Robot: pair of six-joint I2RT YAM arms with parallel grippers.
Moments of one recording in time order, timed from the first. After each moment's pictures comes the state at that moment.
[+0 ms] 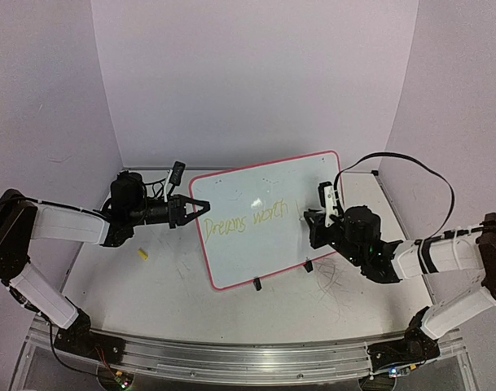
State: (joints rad) left arm -0.51 1.51 0.70 0.65 0.78 -0.41; right arm 0.77 1.39 0.54 0.63 0.30 0.12
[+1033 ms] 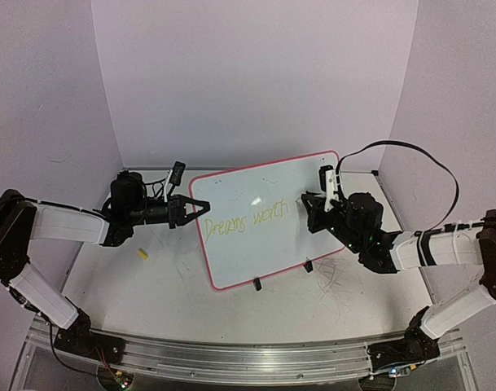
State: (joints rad) left arm -0.51 1.50 0.71 0.64 0.78 -0.40; right arm 0.74 1.41 0.63 0.68 0.25 0.09
